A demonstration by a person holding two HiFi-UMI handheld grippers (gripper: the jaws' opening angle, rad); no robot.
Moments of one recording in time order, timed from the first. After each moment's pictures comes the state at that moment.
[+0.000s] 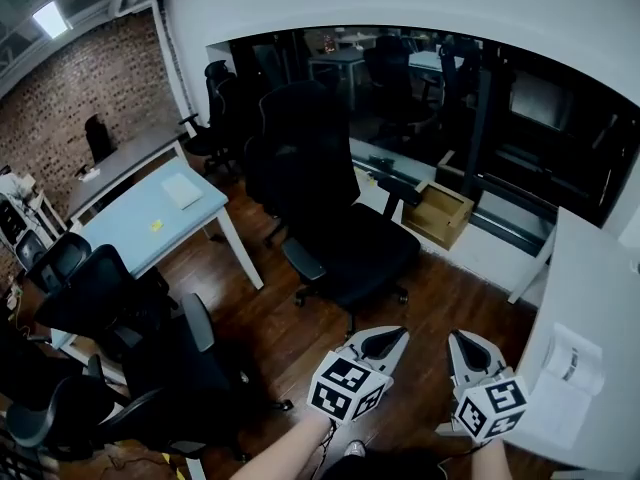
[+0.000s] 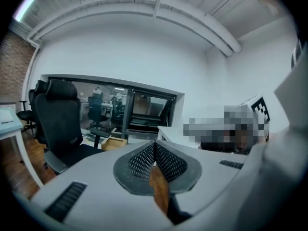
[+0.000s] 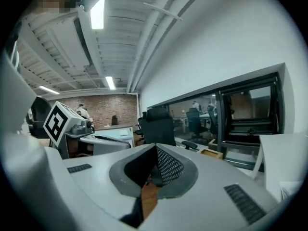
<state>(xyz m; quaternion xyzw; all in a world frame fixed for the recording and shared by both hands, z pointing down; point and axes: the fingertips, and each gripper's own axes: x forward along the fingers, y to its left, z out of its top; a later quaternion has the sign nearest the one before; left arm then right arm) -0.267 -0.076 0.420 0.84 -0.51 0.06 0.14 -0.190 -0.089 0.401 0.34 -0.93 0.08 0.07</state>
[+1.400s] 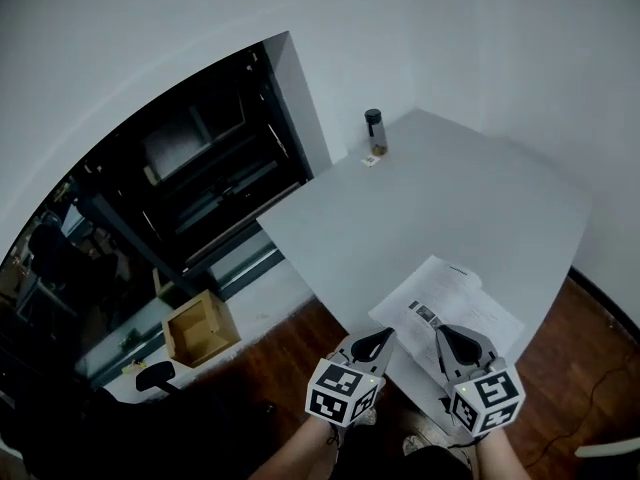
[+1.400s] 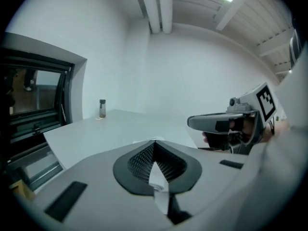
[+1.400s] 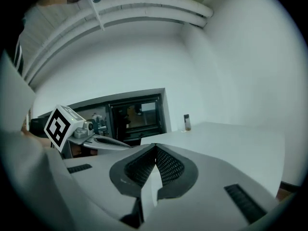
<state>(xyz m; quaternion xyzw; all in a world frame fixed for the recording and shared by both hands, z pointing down) 0.151 -0.207 0.470 0.98 0.06 0.18 0.04 0.184 -0.135 0.438 0.82 -0.56 0.12 0.00</state>
